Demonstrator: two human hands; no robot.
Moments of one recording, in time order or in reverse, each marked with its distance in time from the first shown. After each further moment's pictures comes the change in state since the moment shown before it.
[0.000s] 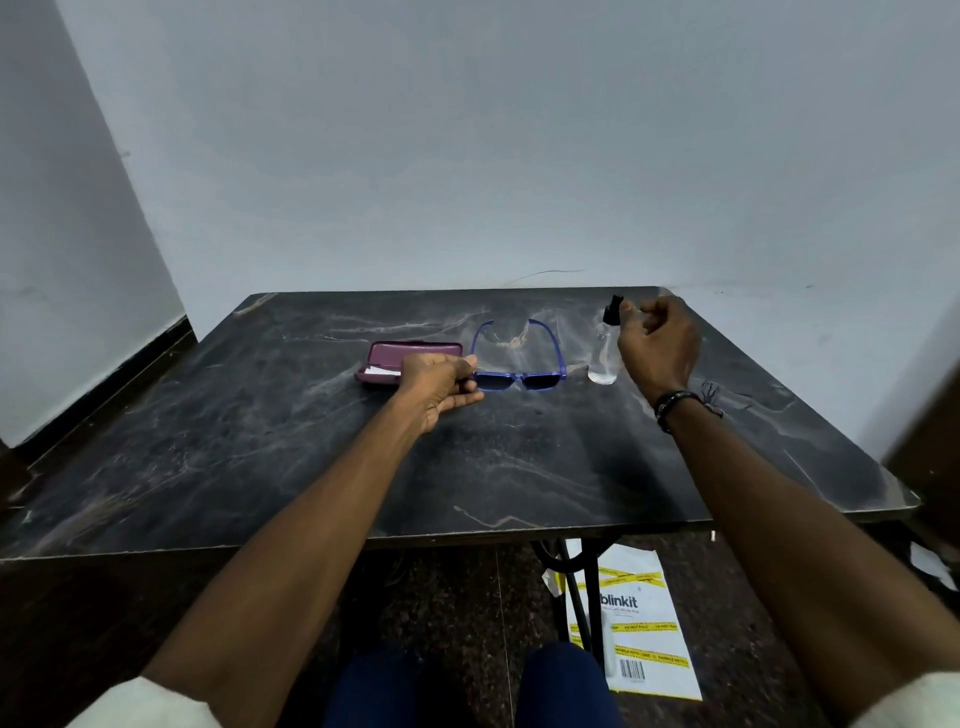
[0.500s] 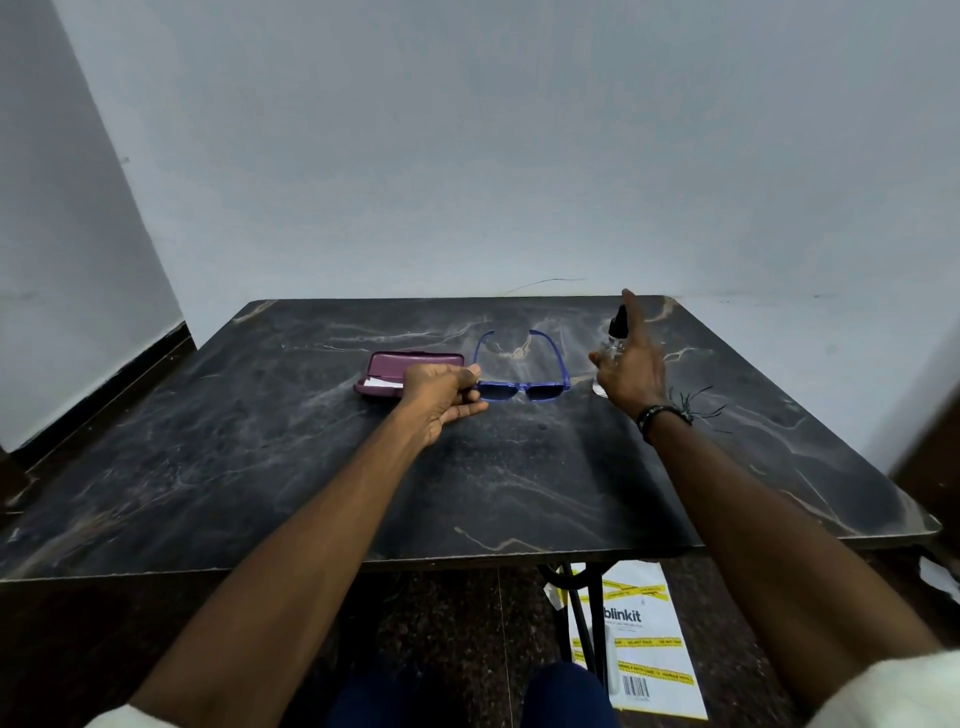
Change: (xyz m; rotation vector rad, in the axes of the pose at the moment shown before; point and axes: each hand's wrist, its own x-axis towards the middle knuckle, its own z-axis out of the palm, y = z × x) left_hand 0.007 0.001 0.003 -0.040 0.006 -0.015; right_hand 0.003 0.016 0.030 -0.116 -0.326 -0.182
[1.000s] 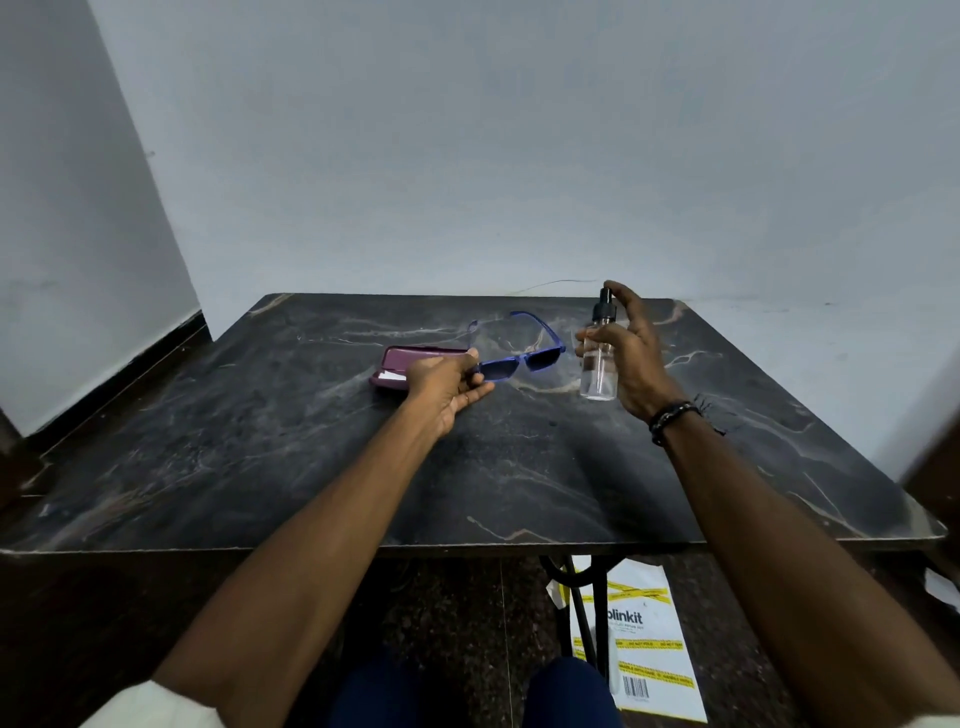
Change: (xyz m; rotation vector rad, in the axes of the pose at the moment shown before) left_hand -0.004 0.006 0.001 -0.227 0.085 -0.010; right_hand -0.010 -0.046 -0.011 0.852 -0.228 0.199
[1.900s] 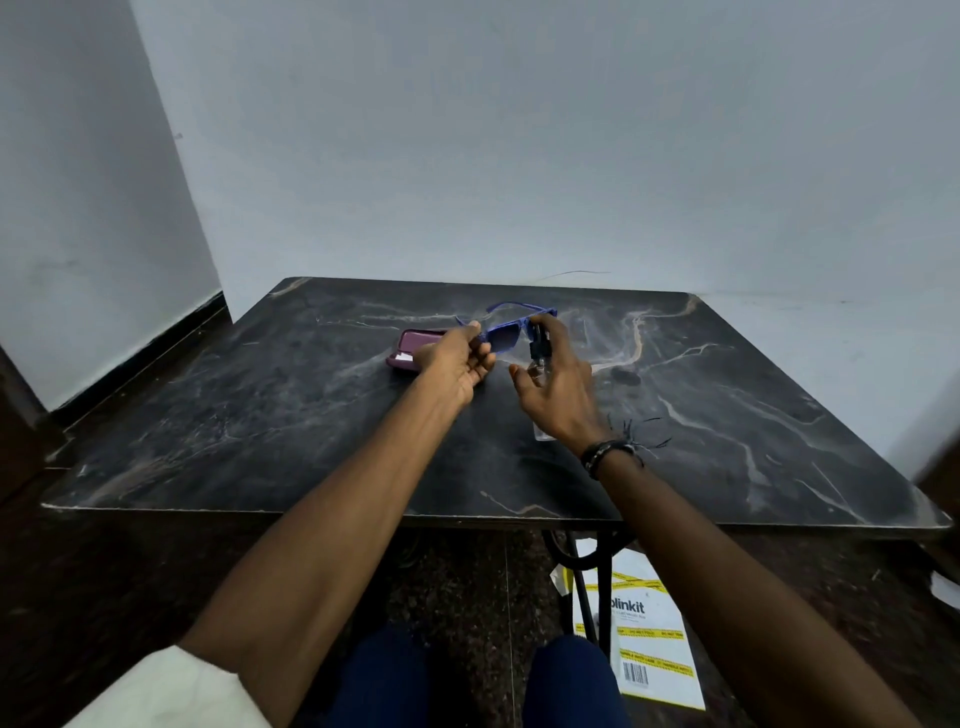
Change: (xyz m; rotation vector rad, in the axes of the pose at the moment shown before) left_hand -0.015 0.015 0.004 -0.169 0.107 -0.030; right_hand -0.064 0.033 0.079 -0.726 -0.001 -0.433
